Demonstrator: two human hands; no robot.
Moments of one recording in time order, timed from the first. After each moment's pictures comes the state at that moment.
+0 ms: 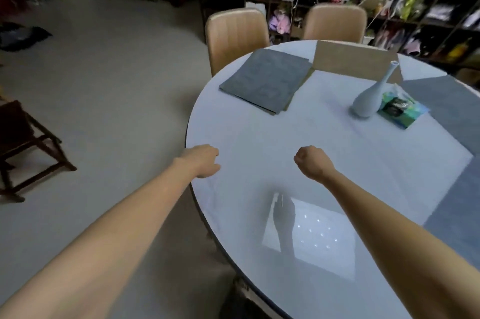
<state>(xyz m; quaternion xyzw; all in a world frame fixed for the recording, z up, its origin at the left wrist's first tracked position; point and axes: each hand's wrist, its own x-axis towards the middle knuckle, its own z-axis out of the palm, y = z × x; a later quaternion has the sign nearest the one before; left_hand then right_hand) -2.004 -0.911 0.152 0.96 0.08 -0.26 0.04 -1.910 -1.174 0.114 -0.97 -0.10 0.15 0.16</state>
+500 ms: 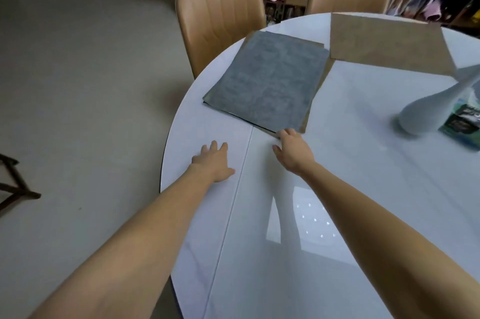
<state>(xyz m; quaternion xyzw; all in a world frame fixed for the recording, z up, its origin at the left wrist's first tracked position) -1.752 -0.855 0.040 0.94 0.11 -0.32 0.09 -1.679 -1.045 0.006 -0.97 -0.14 0.13 0.15</state>
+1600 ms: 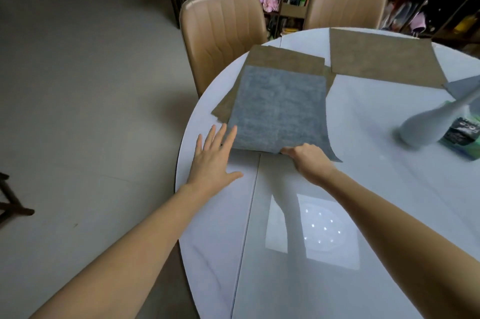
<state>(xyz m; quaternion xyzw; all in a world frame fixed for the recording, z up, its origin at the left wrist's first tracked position) -1.758 -0.807 0.050 0.99 -0.01 -0.03 0.11 -1.675 -1.041 0.036 -0.96 -0.27 0.08 0.01</state>
